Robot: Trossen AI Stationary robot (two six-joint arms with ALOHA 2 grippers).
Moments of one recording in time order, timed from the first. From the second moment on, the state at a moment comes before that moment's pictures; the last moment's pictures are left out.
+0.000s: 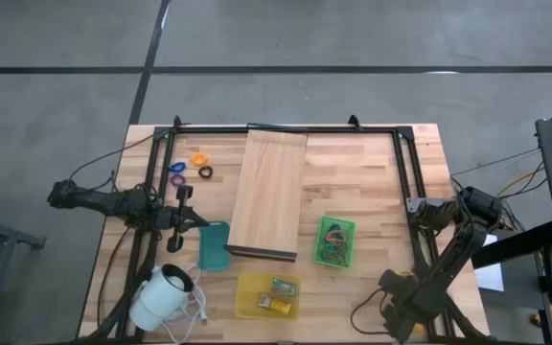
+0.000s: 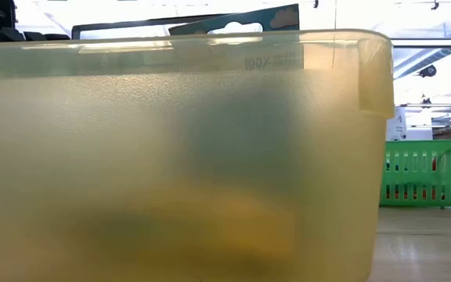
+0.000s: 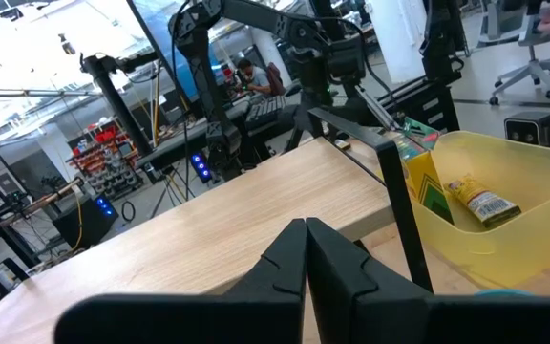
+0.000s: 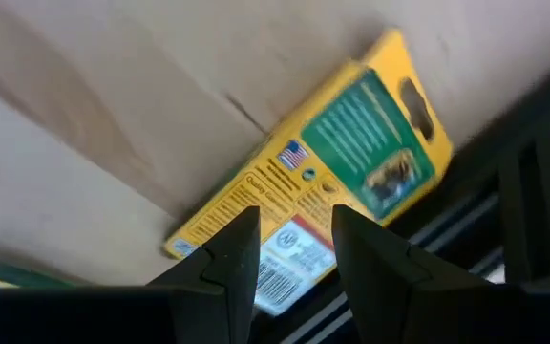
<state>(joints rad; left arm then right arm) -0.22 0.03 0.00 0.02 0.01 0.44 1.06 1.77 1.07 -1.09 -0.21 1.75</state>
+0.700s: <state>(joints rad) -0.22 0.03 0.00 0.02 0.01 0.44 1.03 1.86 1.16 -1.07 -0.11 1.62</state>
